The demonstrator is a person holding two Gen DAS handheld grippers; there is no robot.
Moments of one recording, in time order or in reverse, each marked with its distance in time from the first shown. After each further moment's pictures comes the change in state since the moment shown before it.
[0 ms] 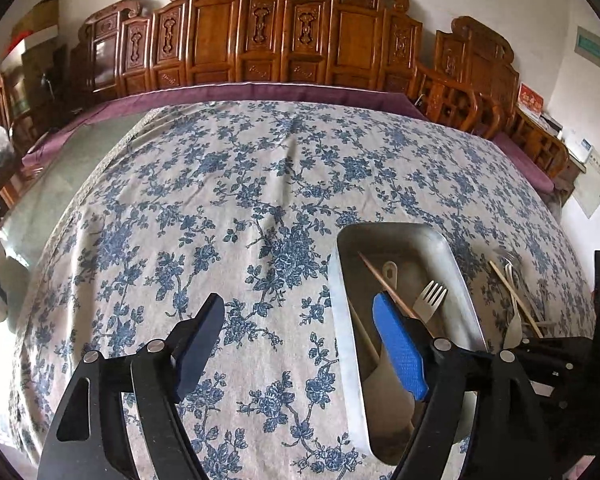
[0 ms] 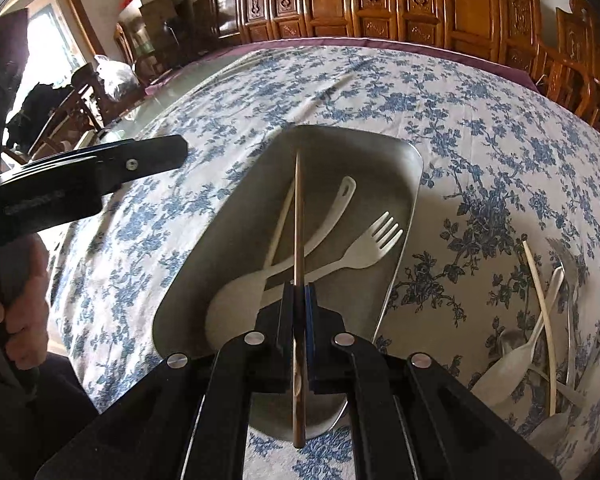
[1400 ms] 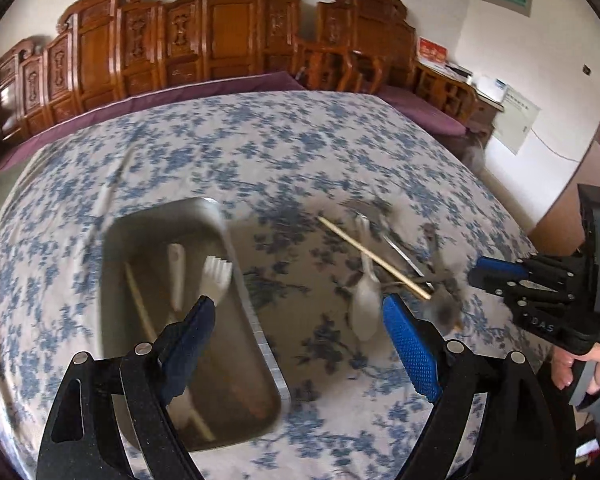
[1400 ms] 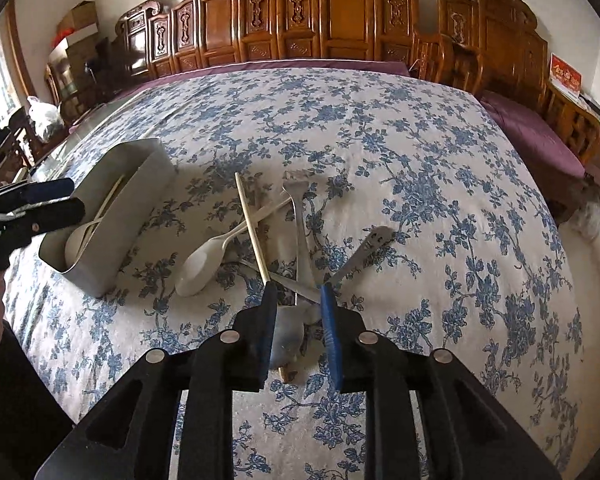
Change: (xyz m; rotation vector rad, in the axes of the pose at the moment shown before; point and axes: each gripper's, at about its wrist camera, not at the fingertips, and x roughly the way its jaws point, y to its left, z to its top) left arm -0.002 -0.167 -0.034 0.234 0.040 -0.255; right arm -0.121 -0.172 -0.103 0.142 -0.104 -0.257
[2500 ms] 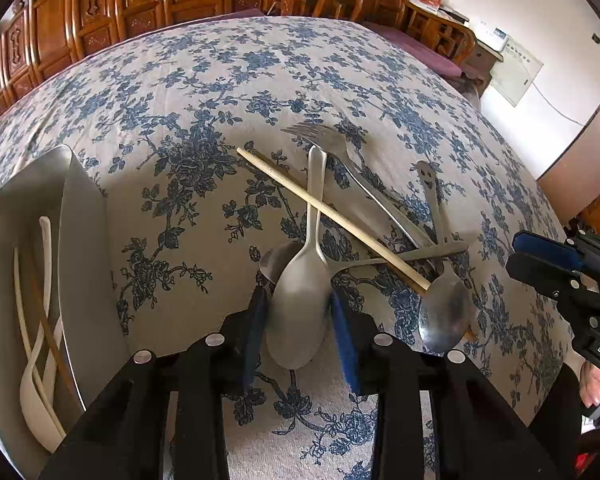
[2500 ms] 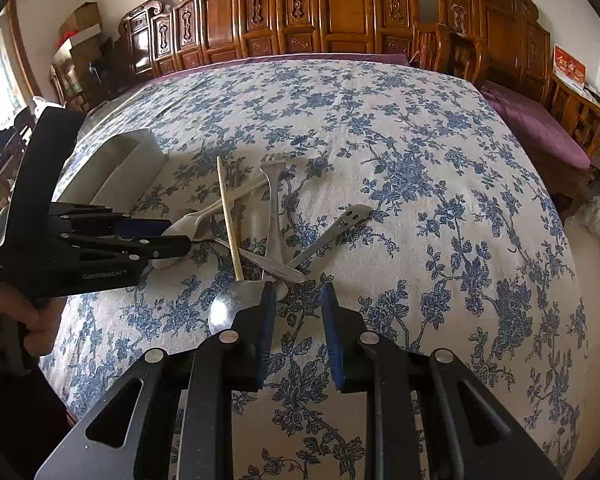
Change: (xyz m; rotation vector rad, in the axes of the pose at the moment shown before) left arm 0.107 -0.046 -0.006 0.022 0.206 -0.038; right arm 0.002 -0.029 -0.016 0.002 0.013 0.038
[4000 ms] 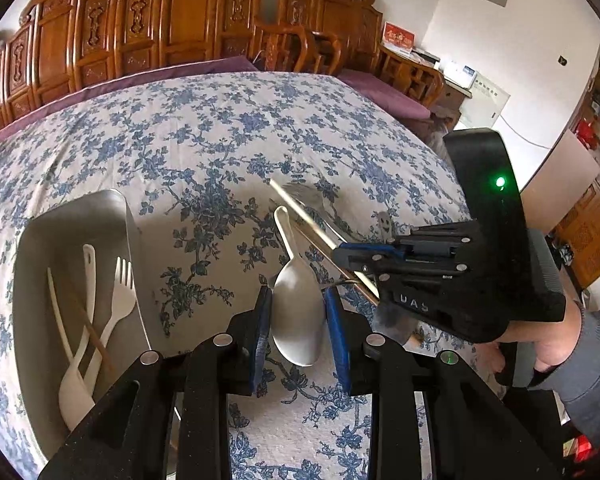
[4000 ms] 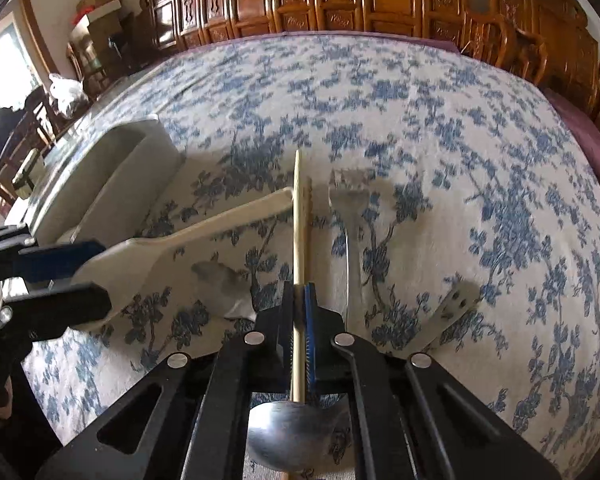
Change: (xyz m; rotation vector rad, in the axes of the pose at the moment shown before) left arm -0.071 0.012 -0.007 0.016 -0.169 -0.092; right arm 0.080 0.044 0.059 -0.057 0.075 0.094
